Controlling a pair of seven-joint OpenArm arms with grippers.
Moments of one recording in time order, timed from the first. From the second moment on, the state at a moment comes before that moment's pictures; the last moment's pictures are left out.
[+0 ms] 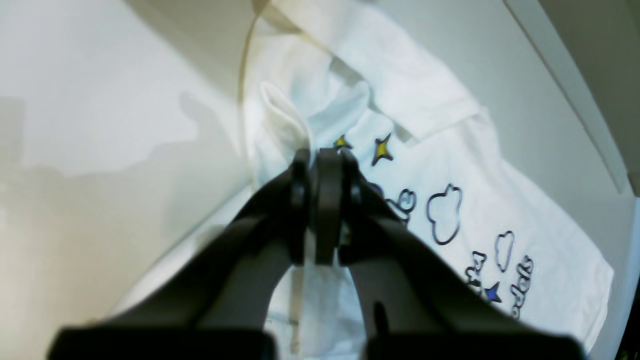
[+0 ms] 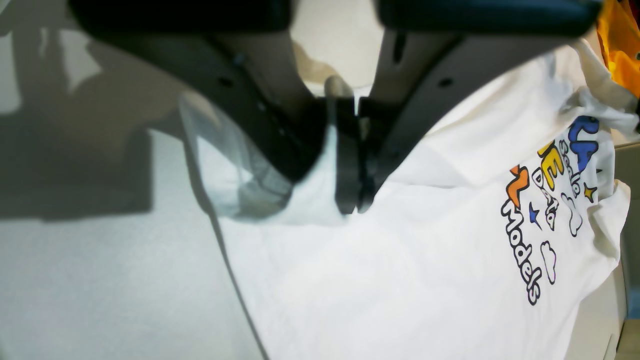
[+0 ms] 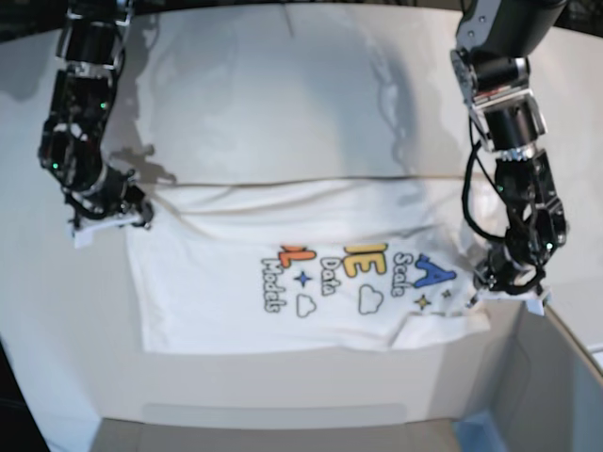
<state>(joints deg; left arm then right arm) -24.5 -13.3 -19.7 69.1 -32.6 8.7 53.7 4.2 14.6 15.2 85.3 46.6 -6.8 -56.9</state>
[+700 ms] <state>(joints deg) -24.7 -14.1 -11.5 69.4 -32.6 8.7 53.6 3.8 14.6 15.4 89.1 46.1 -7.0 -55.1</state>
